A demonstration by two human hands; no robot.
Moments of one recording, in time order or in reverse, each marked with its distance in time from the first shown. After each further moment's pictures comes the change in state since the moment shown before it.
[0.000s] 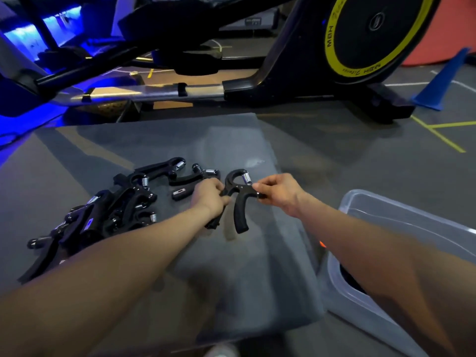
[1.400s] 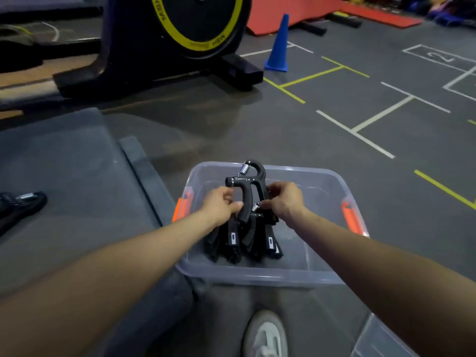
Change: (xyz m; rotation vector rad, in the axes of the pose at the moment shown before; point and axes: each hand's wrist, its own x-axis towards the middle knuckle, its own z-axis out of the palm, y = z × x) left_hand -0.097 0.177 0.253 -0.213 -0.620 0.204; right_hand -0.141 0.109 -0.269 -0.224 0.694 0.215
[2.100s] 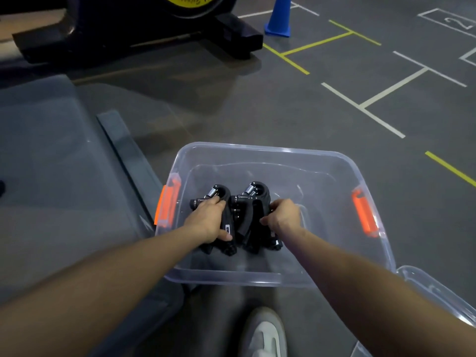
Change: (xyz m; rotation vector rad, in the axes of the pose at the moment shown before) left_hand 0.034 -0.064 0.017 0.856 -0.270 0.075; right_hand 0.029 0.069 0.037 -0.220 -0.018 0.274
